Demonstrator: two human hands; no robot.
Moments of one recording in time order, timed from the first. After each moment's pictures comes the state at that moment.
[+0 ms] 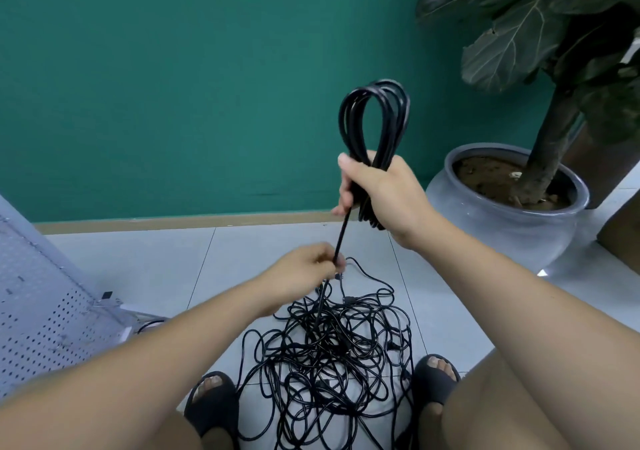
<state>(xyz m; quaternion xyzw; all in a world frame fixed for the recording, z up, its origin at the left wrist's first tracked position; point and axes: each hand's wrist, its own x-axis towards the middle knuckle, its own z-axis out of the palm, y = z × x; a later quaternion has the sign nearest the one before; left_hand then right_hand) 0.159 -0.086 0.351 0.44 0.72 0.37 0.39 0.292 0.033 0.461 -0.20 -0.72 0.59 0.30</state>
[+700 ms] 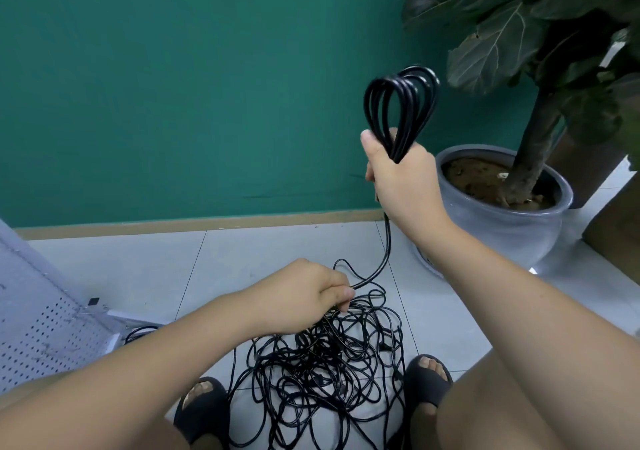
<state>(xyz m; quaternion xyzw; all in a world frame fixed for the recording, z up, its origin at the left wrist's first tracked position) 0.193 -0.111 0.397 0.63 0.71 0.17 0.27 0.307 0.059 0.466 -0.33 -0.73 0.39 0.44</state>
